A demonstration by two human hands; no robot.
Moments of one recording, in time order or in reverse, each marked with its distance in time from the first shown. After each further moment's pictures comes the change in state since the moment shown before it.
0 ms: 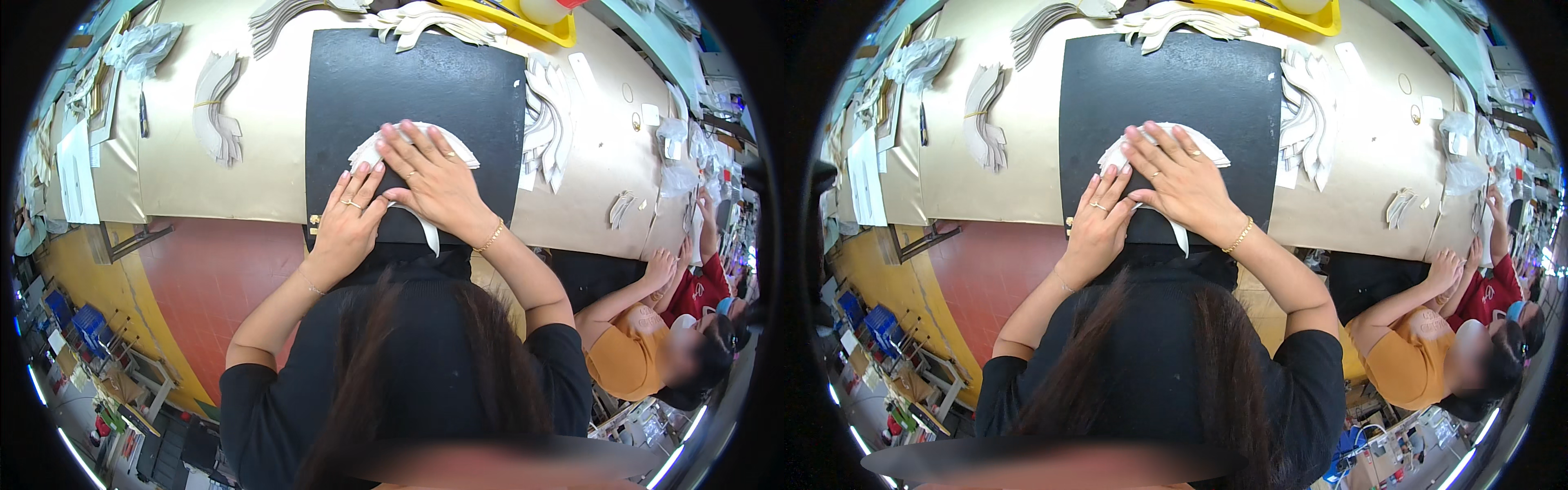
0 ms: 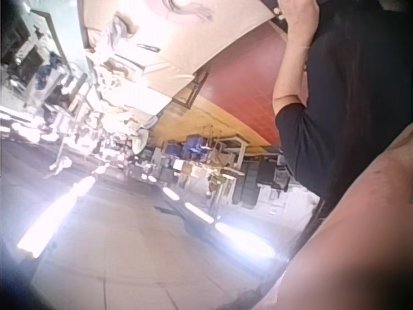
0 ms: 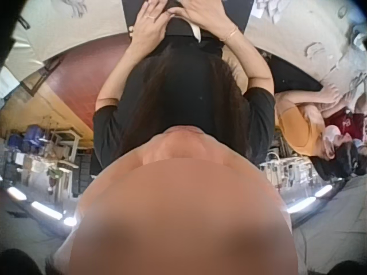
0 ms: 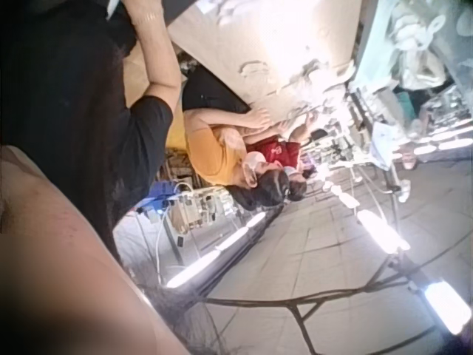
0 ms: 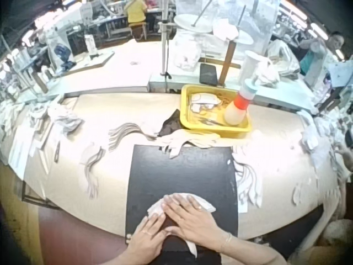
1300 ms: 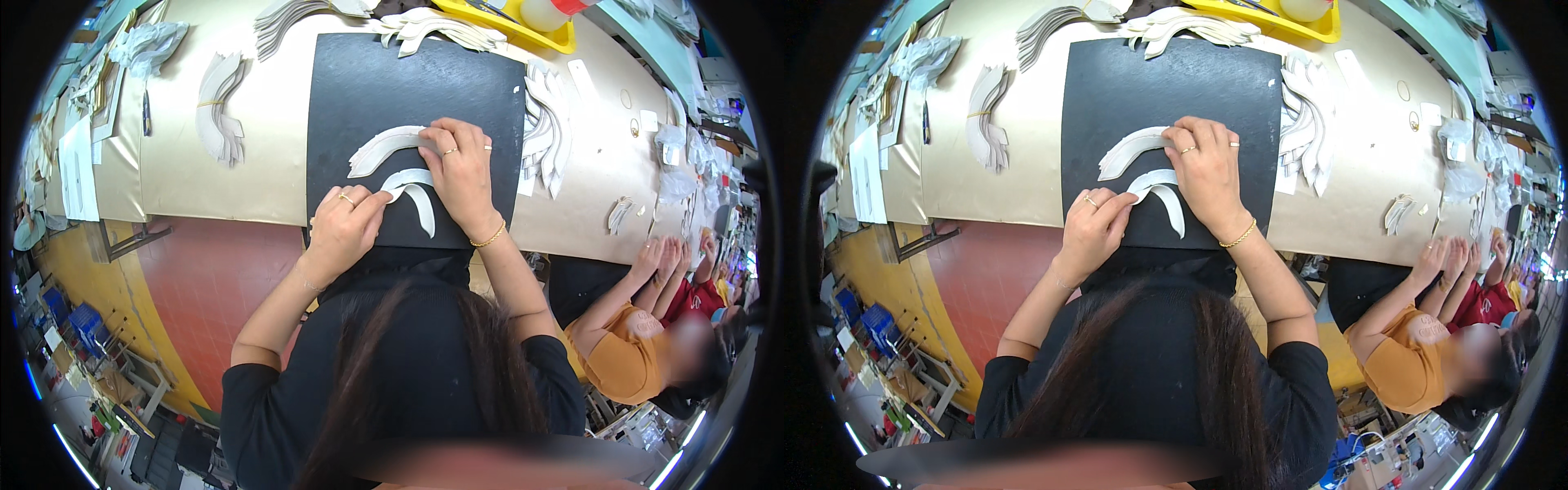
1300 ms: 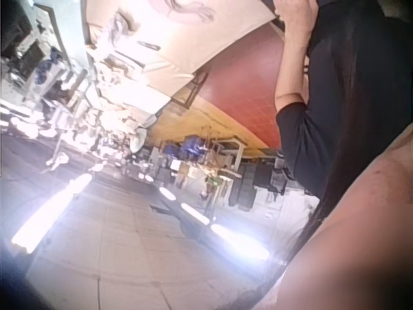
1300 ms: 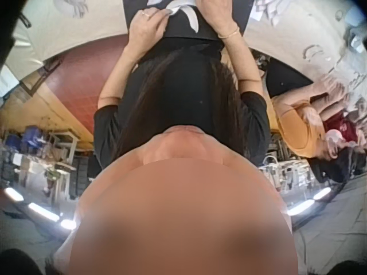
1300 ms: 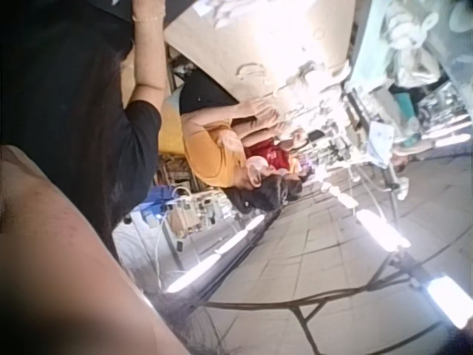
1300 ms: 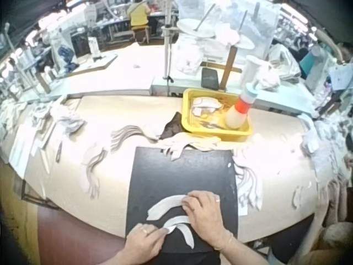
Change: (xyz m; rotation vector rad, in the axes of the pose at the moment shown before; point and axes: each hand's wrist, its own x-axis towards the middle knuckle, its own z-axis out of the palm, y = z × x) left_hand 0.013 0.000 -0.018 -0.125 0.084 -0.037; right_hand 0.011 0.006 -0.015 0.179 0.460 0.274
